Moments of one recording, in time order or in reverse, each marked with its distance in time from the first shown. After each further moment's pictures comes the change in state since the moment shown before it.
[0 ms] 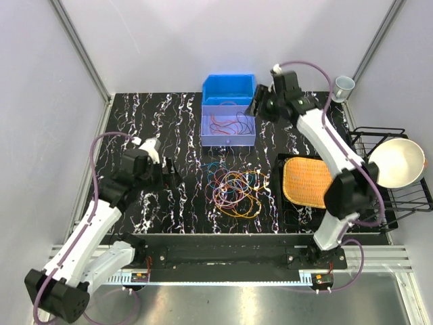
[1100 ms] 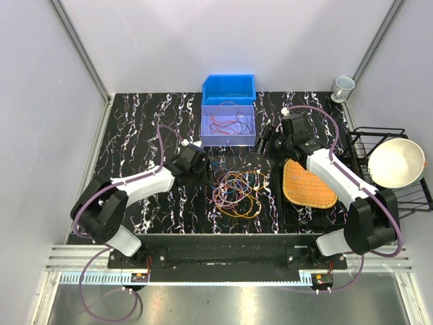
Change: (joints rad) left arm -0.304 0.705 0.053 0.466 -0.113 -0.337; right arm 0.001 -0.378 -0.715 0.250 -0.088 0.117
